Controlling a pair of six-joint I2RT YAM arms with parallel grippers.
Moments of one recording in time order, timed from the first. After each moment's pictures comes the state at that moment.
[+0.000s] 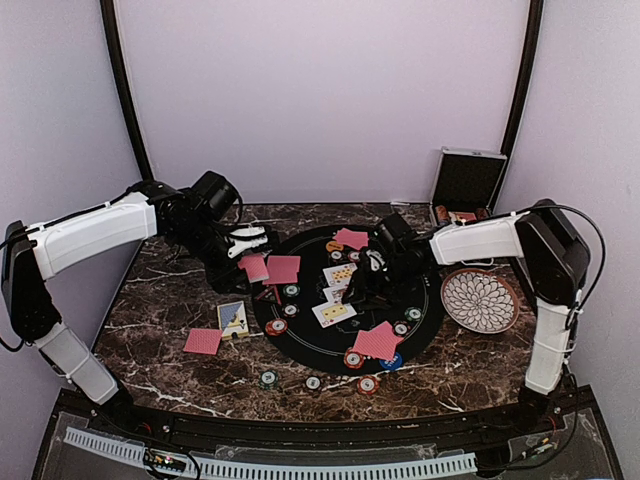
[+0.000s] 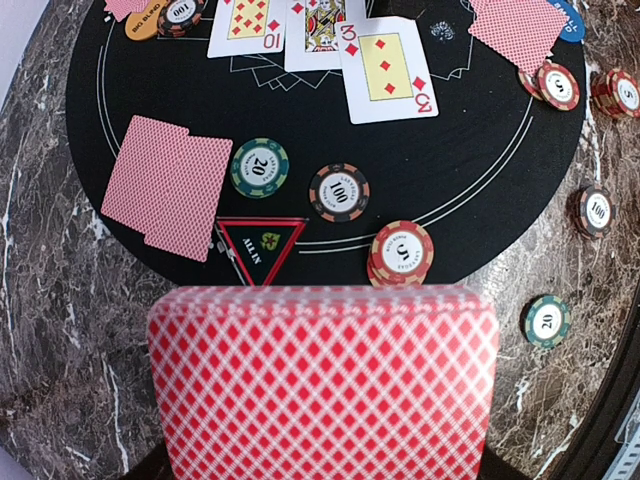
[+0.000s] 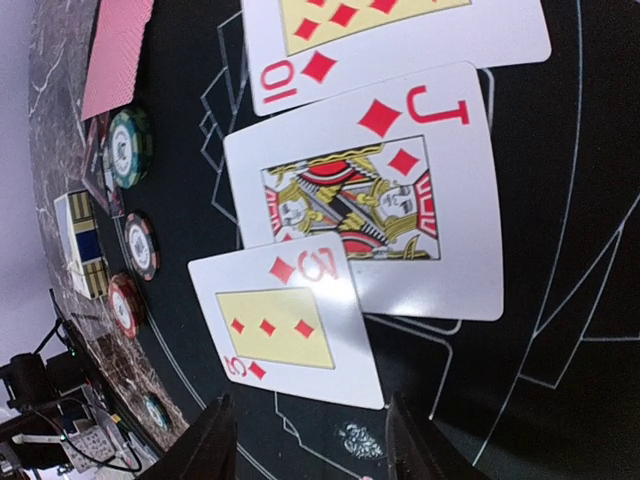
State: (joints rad) left arm -0.62 1.56 1.34 -0.93 0.14 0.57; right arm 0.68 1.95 1.24 -0.37 -0.46 0.68
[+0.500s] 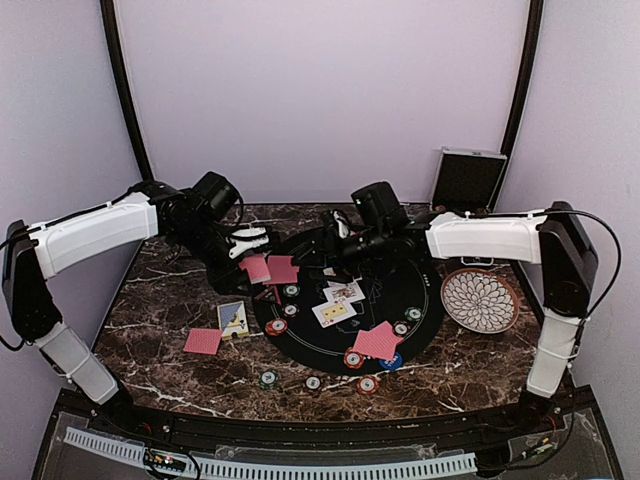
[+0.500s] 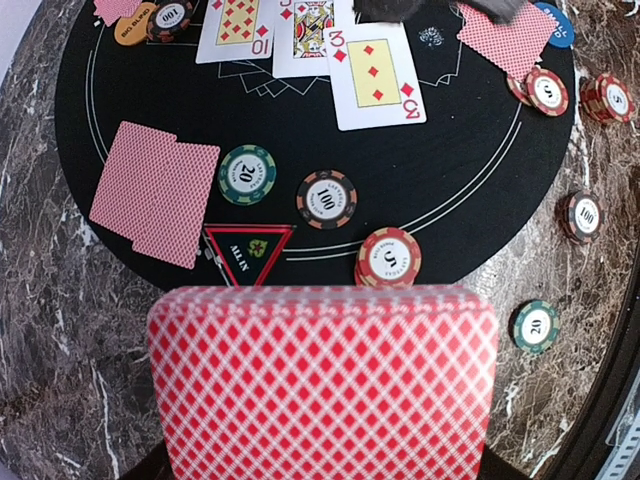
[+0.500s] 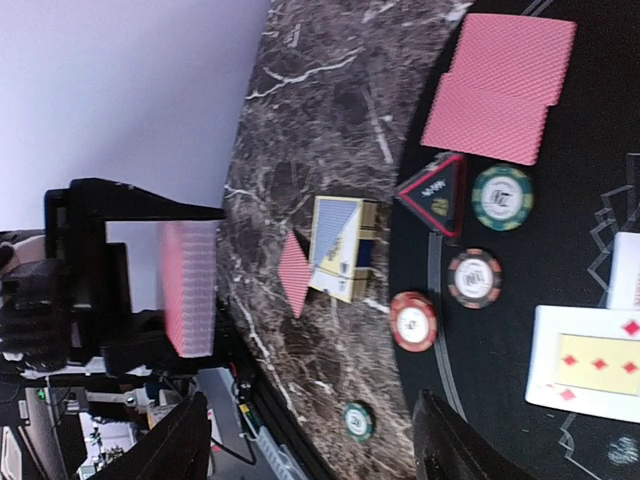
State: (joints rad) left arm -0.62 1.56 1.34 -0.93 0.17 0.56; right arm 0.80 1.85 1.37 -0.15 -0.58 0.85
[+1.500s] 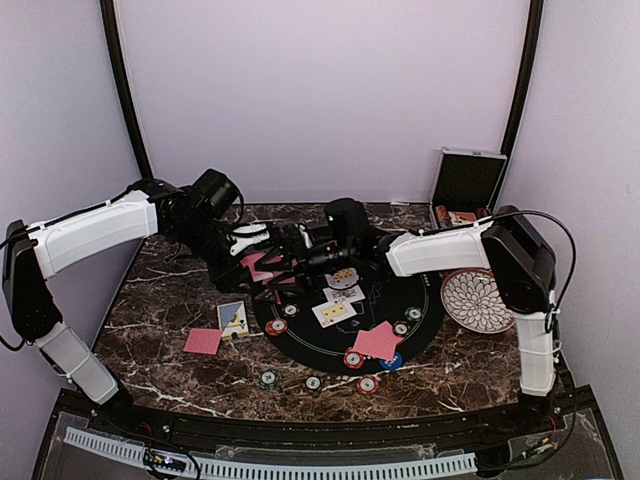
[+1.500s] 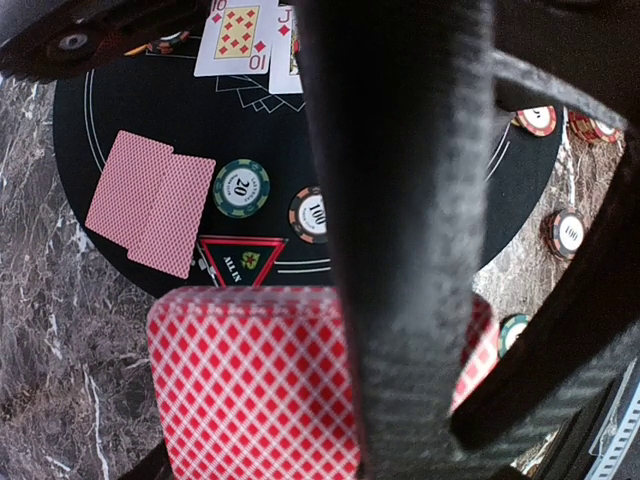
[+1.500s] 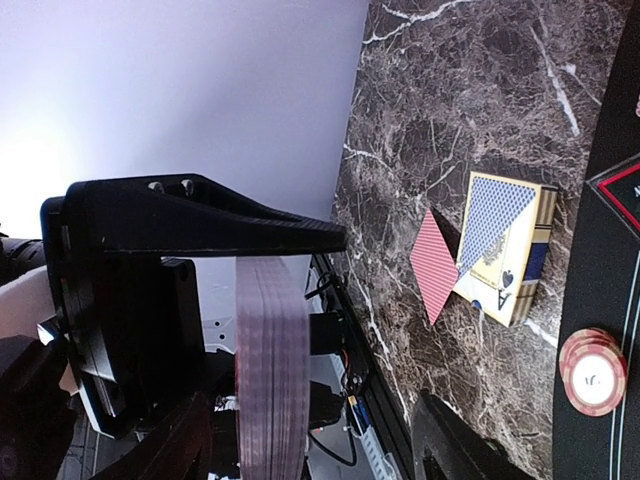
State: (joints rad) left arm -0.62 1.57 1.36 -0.93 0.20 0.54; right arm 0.88 2.09 1.46 0.27 -0.80 1.17
